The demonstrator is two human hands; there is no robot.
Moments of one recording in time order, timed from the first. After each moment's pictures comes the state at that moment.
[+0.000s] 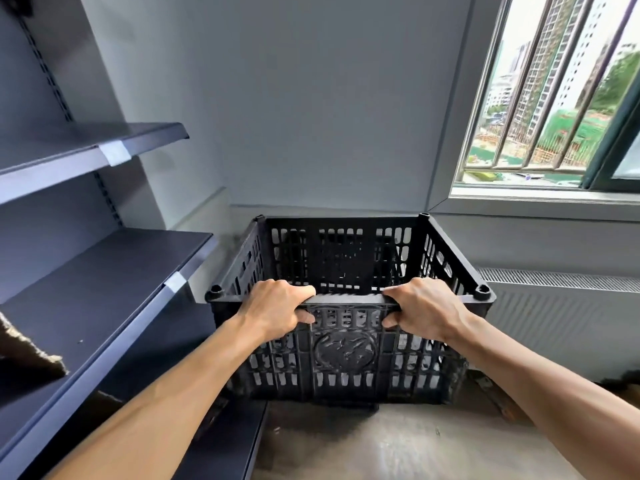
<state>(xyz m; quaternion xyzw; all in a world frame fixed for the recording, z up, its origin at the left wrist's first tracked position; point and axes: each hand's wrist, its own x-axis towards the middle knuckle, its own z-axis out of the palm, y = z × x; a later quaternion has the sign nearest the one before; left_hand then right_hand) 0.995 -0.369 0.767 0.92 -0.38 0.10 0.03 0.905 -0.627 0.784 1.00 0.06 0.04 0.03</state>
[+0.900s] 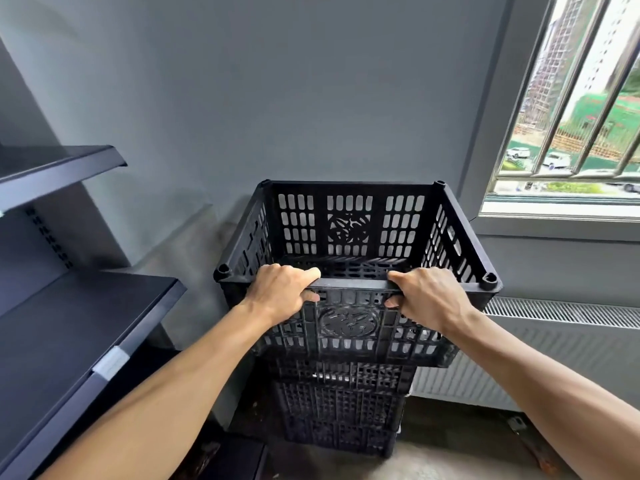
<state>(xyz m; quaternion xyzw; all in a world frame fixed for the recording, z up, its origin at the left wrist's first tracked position) 1.207 -0.462 0.771 0.91 -0.37 0.20 -0.01 1.109 -0.717 0.782 0.98 0.07 0.15 0.07</state>
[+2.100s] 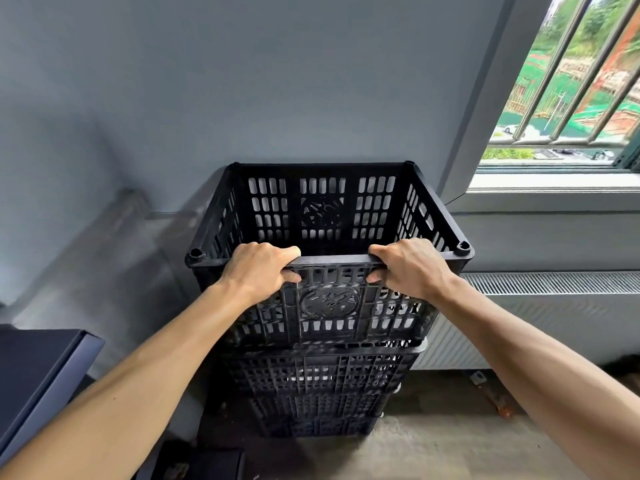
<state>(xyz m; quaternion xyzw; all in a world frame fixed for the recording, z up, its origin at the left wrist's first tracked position) 1.379 -0.489 0.734 0.90 -0.42 0.15 0.01 1.266 -0.749 0.743 0.99 0.04 0.10 0.06</state>
